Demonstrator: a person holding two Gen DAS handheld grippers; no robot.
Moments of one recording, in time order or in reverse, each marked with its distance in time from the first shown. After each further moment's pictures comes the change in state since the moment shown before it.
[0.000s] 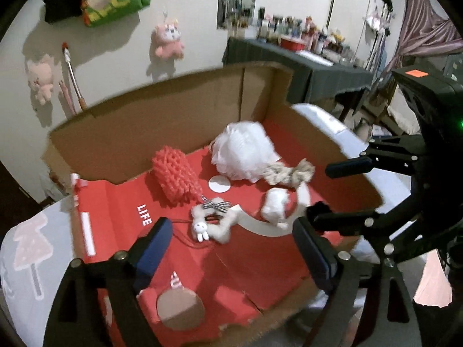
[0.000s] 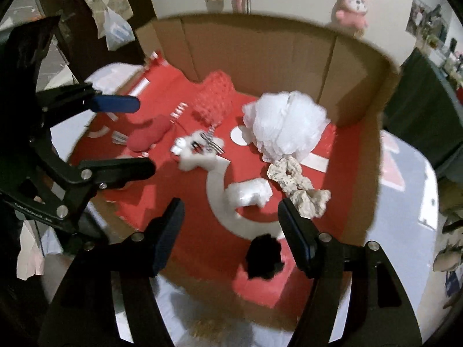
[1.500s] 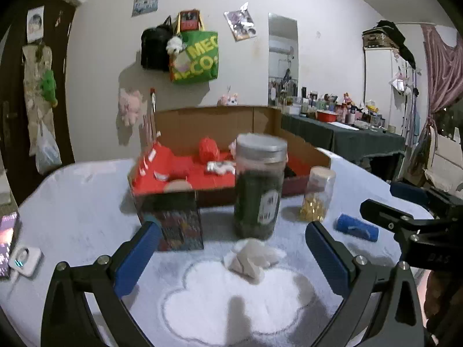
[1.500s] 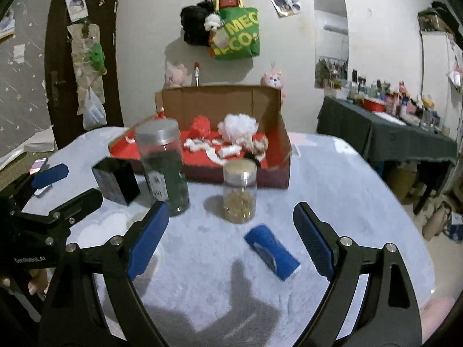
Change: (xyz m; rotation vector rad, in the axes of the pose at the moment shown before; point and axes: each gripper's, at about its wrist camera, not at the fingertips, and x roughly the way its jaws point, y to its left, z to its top) left arm -0.090 -0.129 -0.233 -0.175 -0.449 0.309; right arm -0.087 0.093 -0.246 0.182 -0.537 -0.287
